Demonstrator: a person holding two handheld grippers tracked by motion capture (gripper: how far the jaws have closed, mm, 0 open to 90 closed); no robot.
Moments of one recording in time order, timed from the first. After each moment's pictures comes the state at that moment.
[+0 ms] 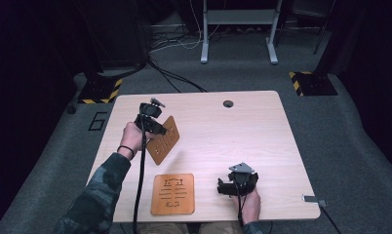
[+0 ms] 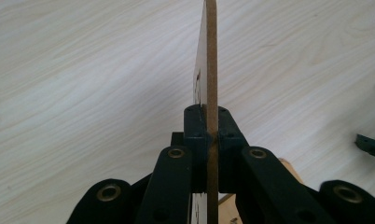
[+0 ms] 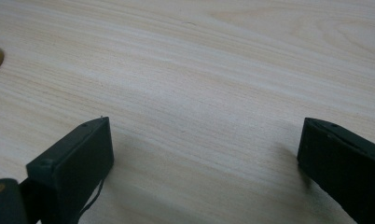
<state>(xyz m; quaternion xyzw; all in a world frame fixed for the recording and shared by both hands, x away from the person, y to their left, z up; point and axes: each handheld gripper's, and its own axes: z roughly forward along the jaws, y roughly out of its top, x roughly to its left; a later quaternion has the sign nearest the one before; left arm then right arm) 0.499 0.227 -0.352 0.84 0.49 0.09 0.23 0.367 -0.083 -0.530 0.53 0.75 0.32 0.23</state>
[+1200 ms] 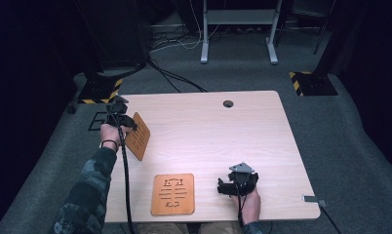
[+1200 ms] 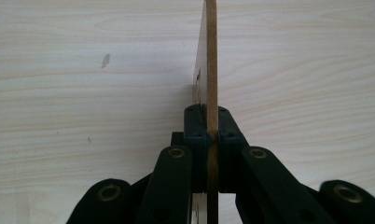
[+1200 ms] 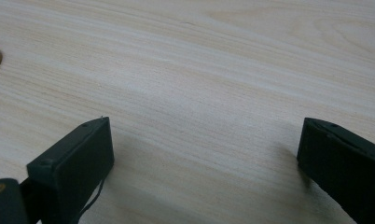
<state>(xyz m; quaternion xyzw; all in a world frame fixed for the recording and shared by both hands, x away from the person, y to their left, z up) 0.543 0.330 -0.394 0.71 0.66 0.08 0.23 0.367 -0.083 -0.530 0.54 0.75 0.32 0.23</state>
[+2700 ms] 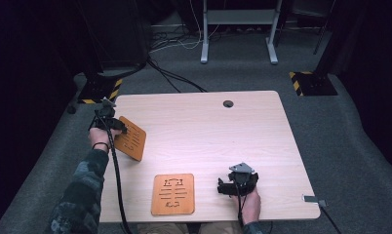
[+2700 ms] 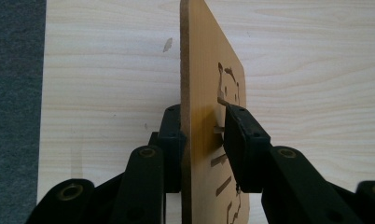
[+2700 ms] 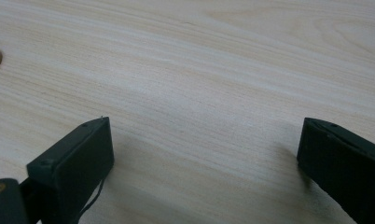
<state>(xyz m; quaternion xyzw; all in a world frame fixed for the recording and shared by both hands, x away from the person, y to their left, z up) 0.544 0.371 -0.412 0.69 0.69 0.09 0.20 0.367 -0.083 -0.530 0.54 0.75 0.32 0.23</state>
